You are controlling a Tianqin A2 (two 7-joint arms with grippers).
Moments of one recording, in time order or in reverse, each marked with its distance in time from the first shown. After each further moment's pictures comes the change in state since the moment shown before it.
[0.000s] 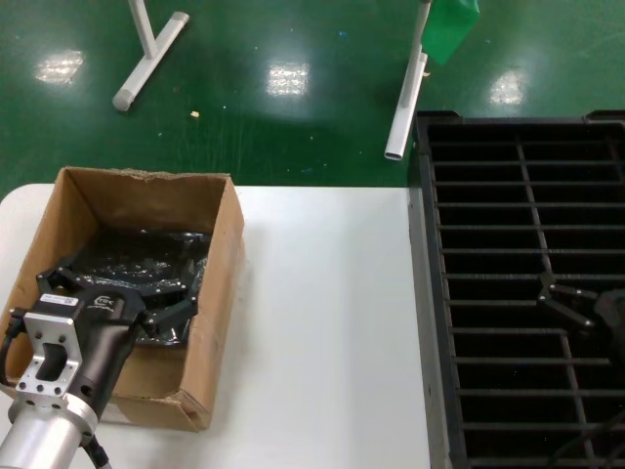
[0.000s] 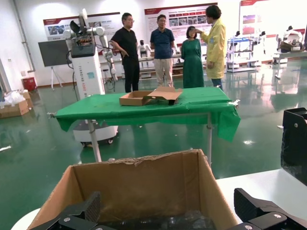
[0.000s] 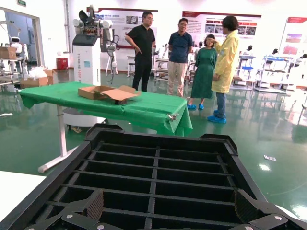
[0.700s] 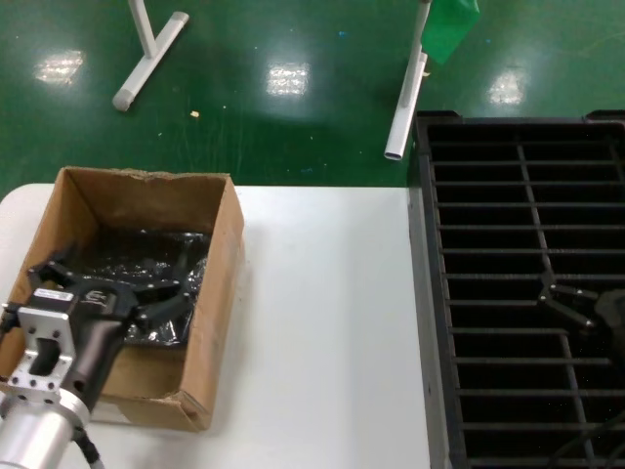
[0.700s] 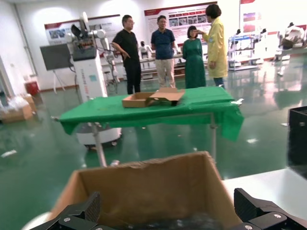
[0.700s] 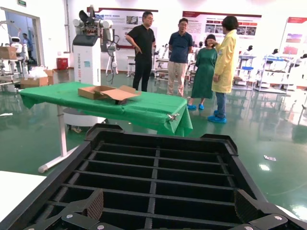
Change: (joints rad) left arm -0.004 -0.041 0.028 -0.008 -0.012 -0.042 0.001; right arm 0.000 0.000 0.000 0.000 0.000 0.000 0.000
